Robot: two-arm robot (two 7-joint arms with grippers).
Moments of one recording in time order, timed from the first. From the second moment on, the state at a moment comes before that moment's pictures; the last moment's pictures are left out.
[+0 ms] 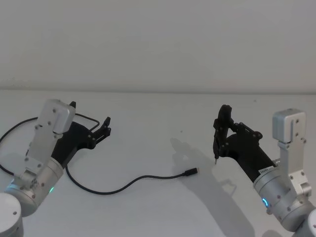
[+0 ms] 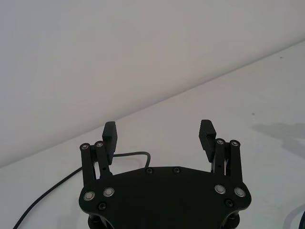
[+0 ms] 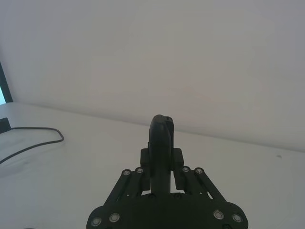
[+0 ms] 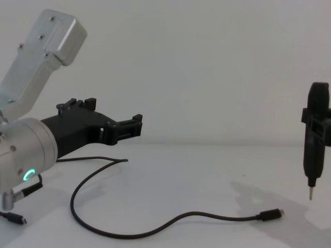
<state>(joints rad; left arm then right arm) -0.24 0.38 0.45 -1.63 -0.20 0.01 -0.01 -0.01 0.34 -0.23 -1.77 0.29 0.03 0.07</state>
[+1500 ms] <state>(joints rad) -0.31 0.41 0.48 -1.61 -0.27 0.04 -0.23 -0.01 0.34 -0.23 -1.77 0.29 0.03 0.07</state>
